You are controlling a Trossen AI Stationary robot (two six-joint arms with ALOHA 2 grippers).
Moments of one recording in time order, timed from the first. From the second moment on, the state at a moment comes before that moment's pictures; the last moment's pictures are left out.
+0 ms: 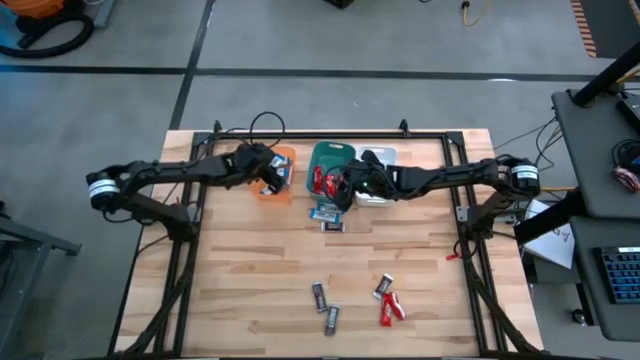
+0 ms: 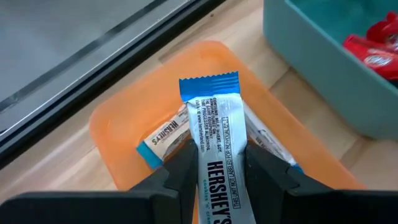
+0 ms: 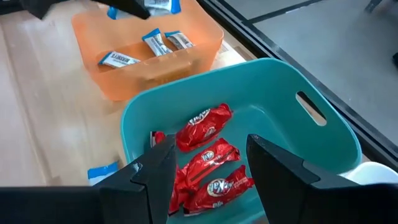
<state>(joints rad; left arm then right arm) 0.45 1.32 0.71 -0.24 -0.35 -0.24 -0.16 1.61 1.02 -0.06 0.36 0.20</state>
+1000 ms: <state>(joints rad) 0.46 1.41 0.71 -0.17 -0.43 -0.23 -0.15 1.56 1.02 -0.13 0.27 0.29</state>
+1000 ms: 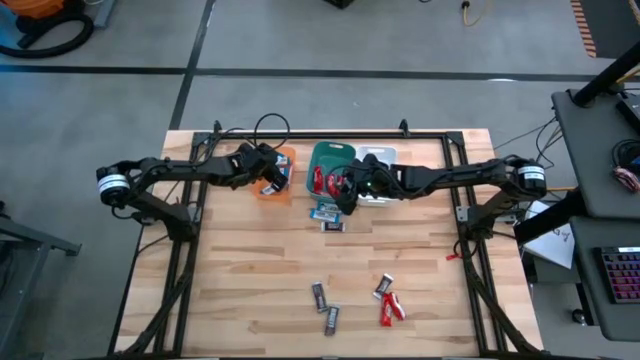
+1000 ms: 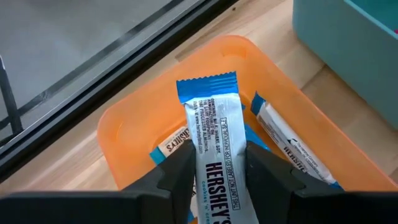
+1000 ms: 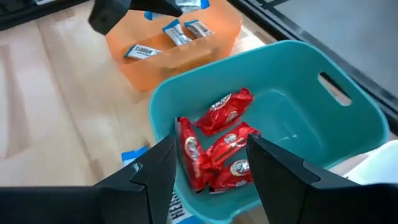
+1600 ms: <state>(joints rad) 0.42 1.35 0.71 -0.17 -0.42 -0.22 -0.13 1.49 1.02 -0.29 0.02 0.41</state>
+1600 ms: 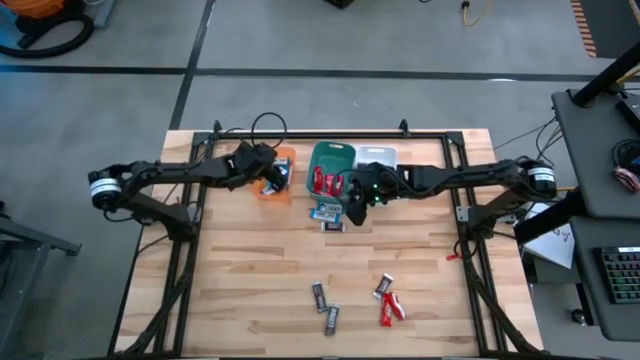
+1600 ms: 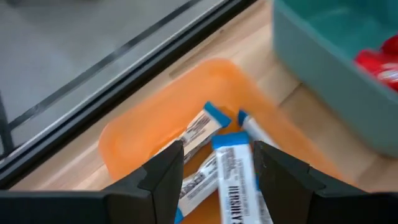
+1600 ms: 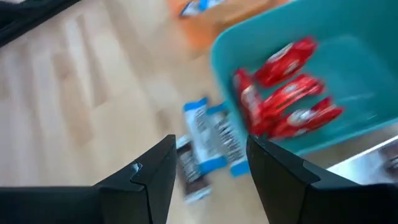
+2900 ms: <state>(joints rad) -0.03 1.23 0.71 -0.03 -0.43 -0.04 0.37 1.49 0.99 -0.72 -0.13 -0.09</state>
